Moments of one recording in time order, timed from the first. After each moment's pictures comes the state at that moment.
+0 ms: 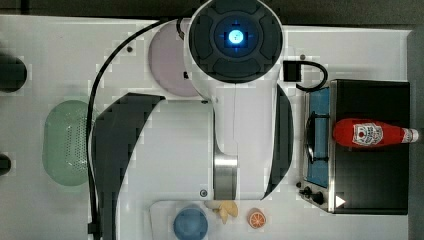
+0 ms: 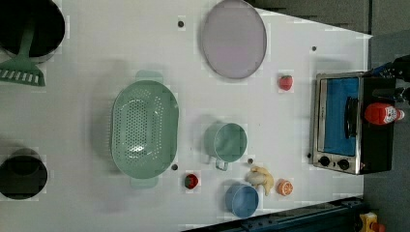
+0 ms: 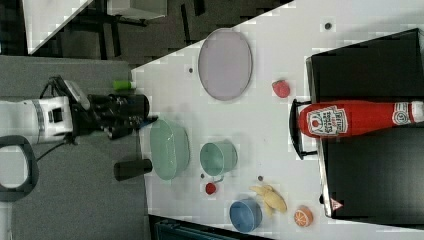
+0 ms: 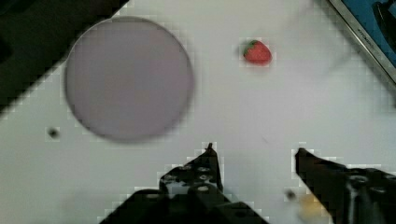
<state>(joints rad) 0.02 0.00 -0.01 -1.75 -0.02 0.17 -0.04</state>
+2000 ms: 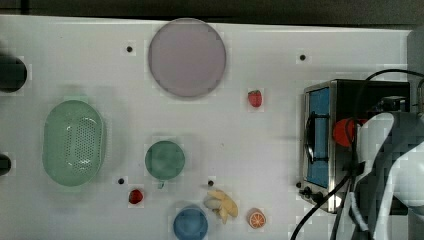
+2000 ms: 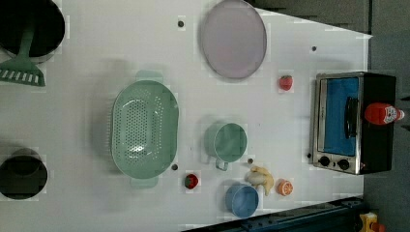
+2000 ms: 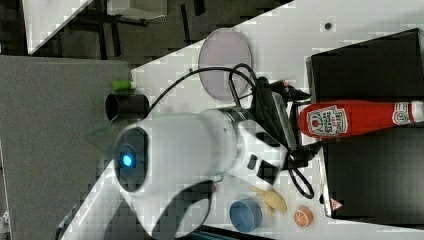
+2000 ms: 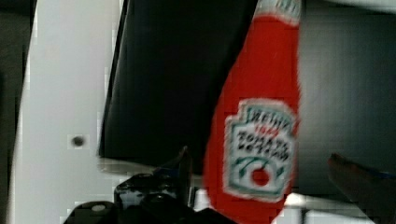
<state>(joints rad) -0.10 0.22 -0.57 -1.85 0.13 0.54 -0.08</state>
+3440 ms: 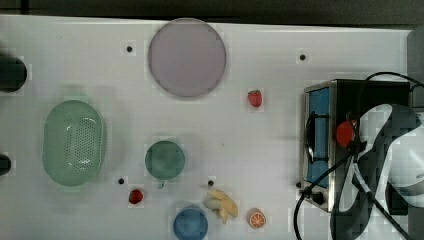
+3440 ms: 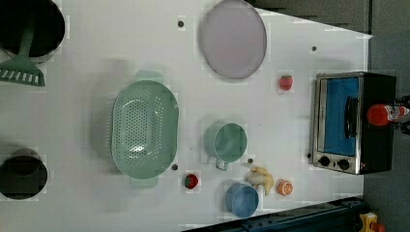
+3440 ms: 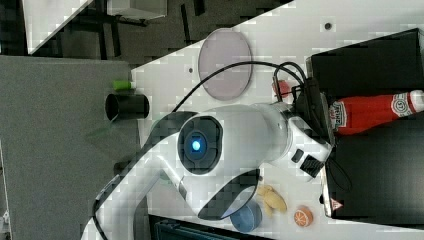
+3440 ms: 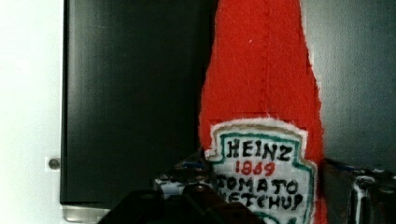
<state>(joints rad) -0.15 0.36 -0.57 -1.82 0.21 0.56 -0.09</state>
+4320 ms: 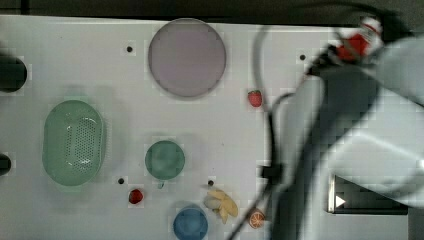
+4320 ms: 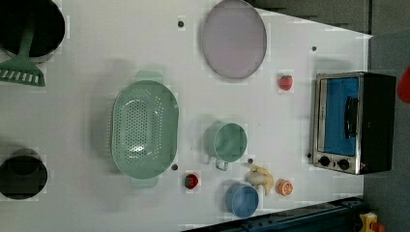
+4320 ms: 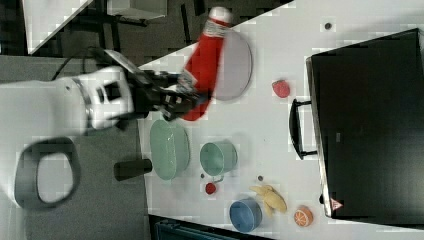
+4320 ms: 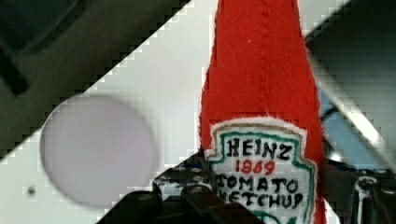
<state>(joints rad) 0.01 0.12 -0.36 -1.63 0.12 0.29 -0.49</state>
